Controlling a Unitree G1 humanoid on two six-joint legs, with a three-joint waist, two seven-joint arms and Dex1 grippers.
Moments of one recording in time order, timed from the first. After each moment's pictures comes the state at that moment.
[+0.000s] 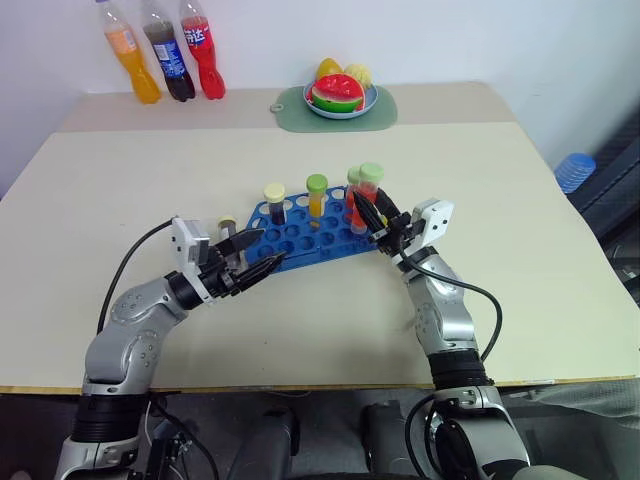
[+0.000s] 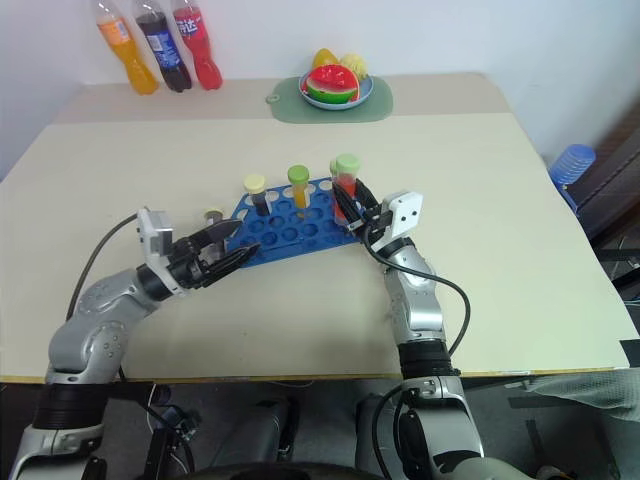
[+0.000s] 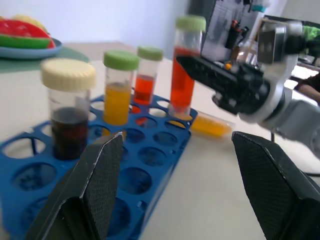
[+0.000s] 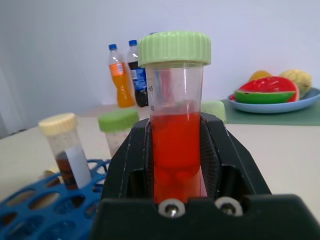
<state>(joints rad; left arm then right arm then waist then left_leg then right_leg) -0.18 0.47 0.14 -0.18 -0.62 0.32 -0.87 -0.45 -0.03 -0.08 0.30 0.23 -0.22 0.57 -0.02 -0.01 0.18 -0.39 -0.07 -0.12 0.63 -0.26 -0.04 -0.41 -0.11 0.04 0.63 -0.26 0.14</state>
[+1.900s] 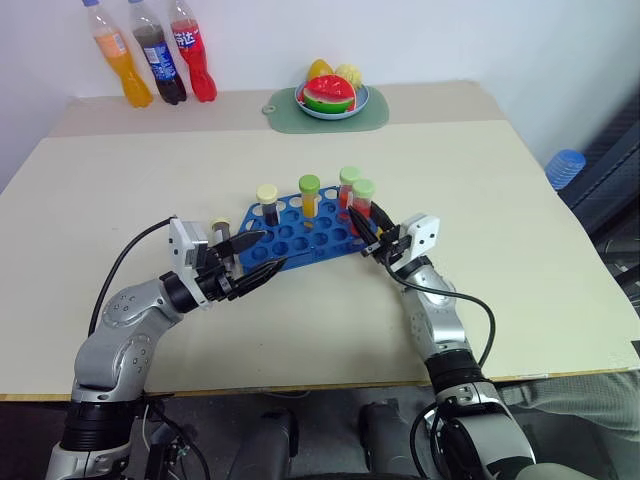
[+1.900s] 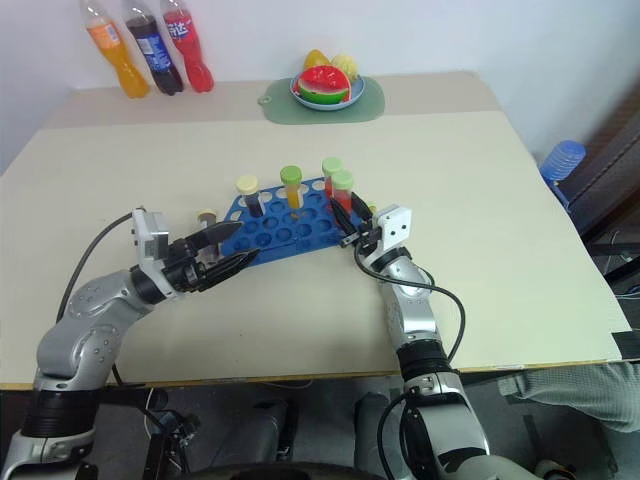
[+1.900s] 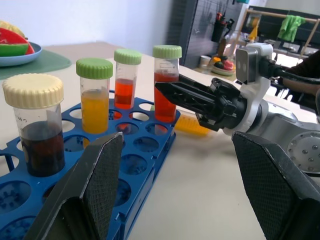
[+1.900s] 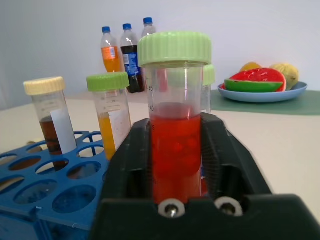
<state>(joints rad) -0.16 0.49 0.13 -0.24 -0.62 0.34 -0.89 -0.45 -0.07 -0.03 0.45 0.22 -0.36 0.56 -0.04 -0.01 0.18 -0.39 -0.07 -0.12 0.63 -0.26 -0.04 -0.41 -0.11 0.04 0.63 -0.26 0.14</state>
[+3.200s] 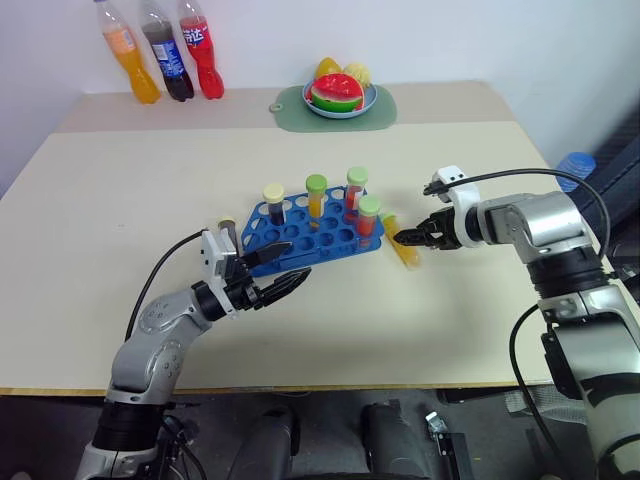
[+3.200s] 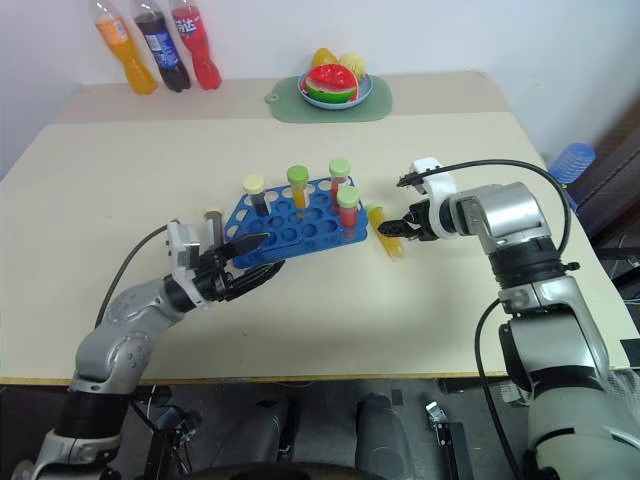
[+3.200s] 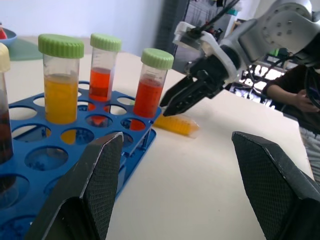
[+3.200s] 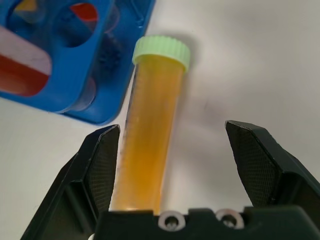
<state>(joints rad) -0.13 0.40 0.03 -0.24 -0.59 0.30 -0.86 -0.95 -0.64 0.25 0.45 0.27 1.06 0.80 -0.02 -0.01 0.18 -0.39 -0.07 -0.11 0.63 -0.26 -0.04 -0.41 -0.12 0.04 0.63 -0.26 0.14</state>
